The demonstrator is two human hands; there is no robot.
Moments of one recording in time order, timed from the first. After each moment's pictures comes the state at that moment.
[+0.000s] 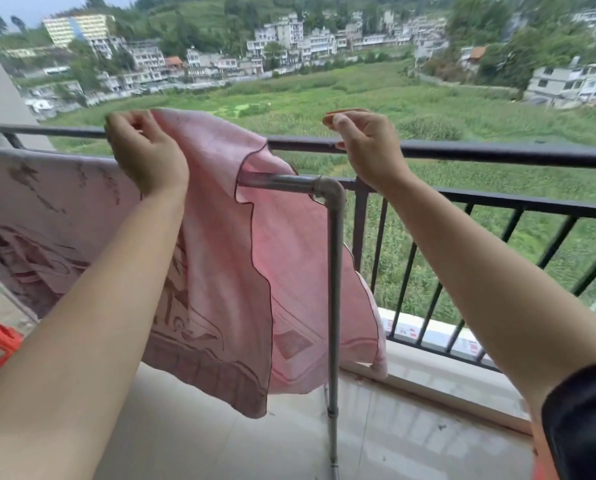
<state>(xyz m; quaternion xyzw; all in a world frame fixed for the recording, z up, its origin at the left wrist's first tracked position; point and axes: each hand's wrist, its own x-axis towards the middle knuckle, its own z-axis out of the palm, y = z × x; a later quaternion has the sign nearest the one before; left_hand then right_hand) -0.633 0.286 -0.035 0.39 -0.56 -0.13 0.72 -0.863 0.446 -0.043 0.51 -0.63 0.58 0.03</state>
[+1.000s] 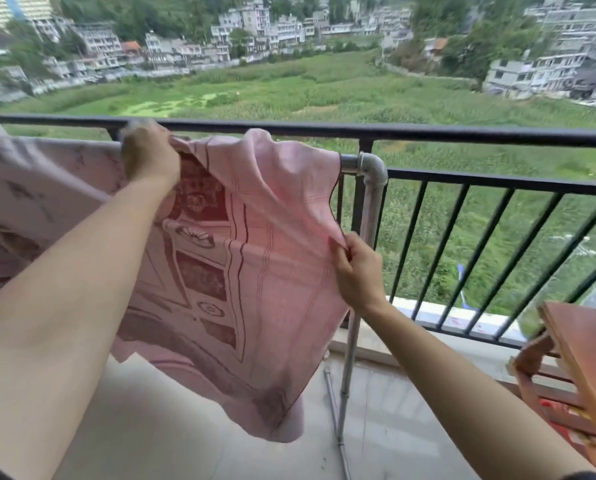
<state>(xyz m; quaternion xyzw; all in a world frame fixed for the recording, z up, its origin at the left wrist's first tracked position) -0.580 0.180 -0.066 0.49 -0.78 0.00 0.40 -0.735 0.462 -0.224 0.38 -0.74 0.56 0.02</state>
